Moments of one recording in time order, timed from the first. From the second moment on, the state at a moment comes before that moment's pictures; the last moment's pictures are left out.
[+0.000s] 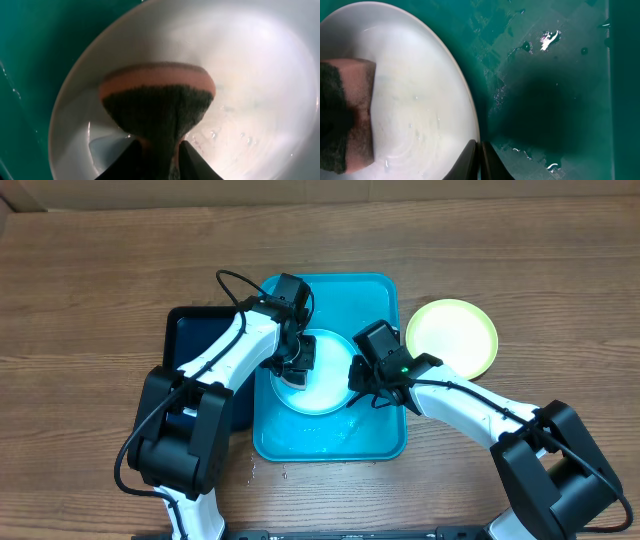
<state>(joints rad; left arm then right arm) -0.37 1.95 1.33 -0.82 0.11 -0.28 0.60 1.75 0.97 -0.32 -0.02 0.75</state>
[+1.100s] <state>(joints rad) -0.39 1.95 1.29 -0.82 0.04 -0.24 0.60 1.75 0.97 -0.32 -0.02 0.75</state>
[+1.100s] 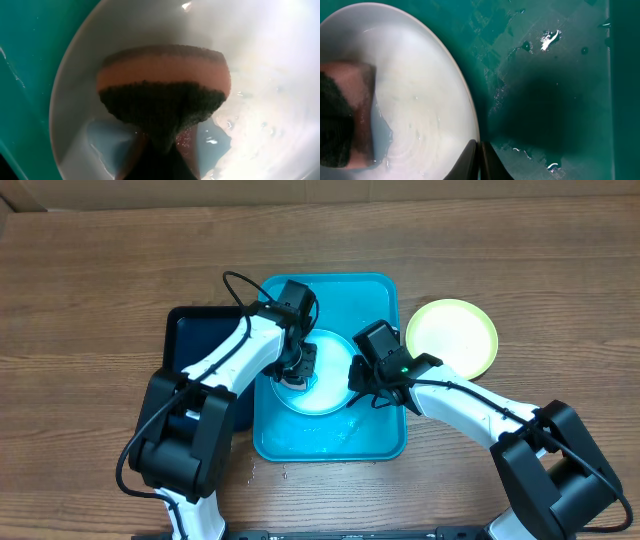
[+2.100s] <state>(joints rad) -0.37 1.93 1.26 -0.63 0.46 -0.25 0.60 1.75 0.97 -0.32 -0.02 0.75</state>
